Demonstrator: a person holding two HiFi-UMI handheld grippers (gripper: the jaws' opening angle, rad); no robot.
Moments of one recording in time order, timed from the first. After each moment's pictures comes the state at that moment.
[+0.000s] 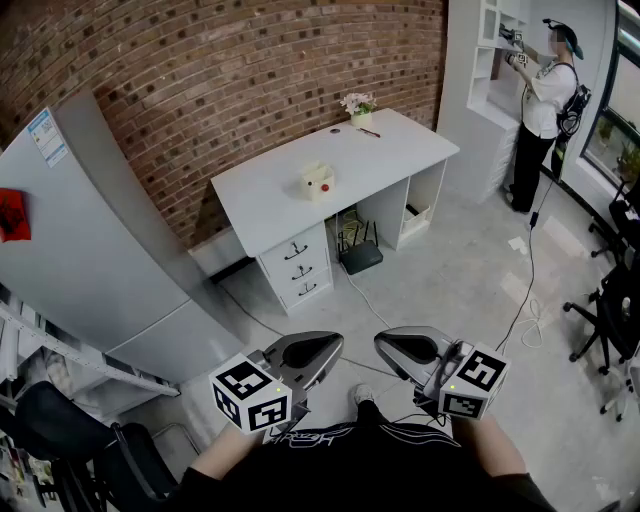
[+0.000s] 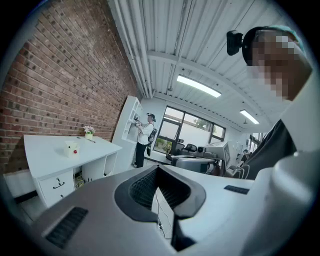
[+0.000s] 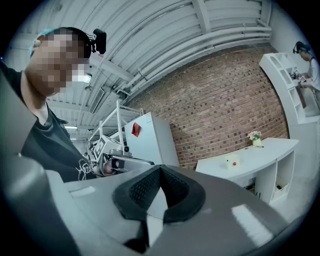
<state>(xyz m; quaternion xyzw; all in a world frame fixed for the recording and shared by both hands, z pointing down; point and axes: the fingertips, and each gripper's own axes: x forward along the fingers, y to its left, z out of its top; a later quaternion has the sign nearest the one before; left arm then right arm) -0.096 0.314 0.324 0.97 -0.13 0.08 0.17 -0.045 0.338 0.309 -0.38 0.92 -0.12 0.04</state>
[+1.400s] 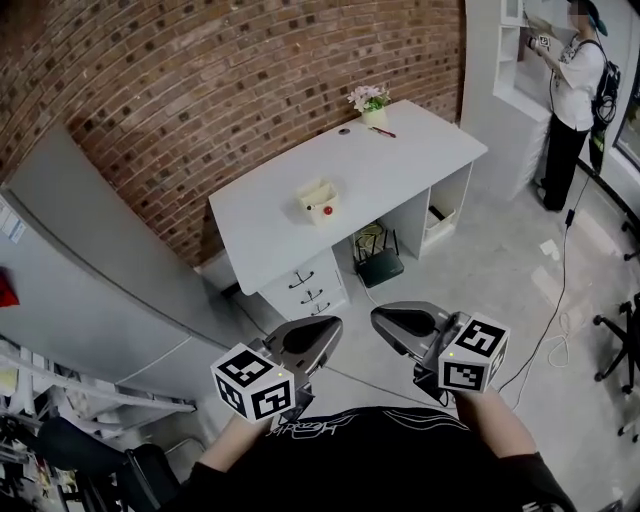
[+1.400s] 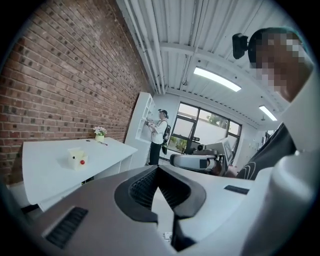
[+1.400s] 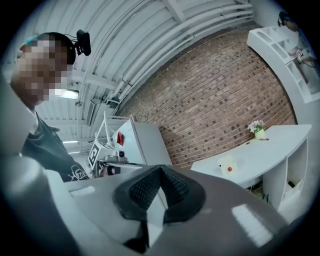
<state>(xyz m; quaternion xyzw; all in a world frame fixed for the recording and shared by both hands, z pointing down) -0.004 0.121 0.341 0.96 -0.19 0.11 0.18 0.051 0.131 0.325 -0.34 0.92 -0.18 0.08</state>
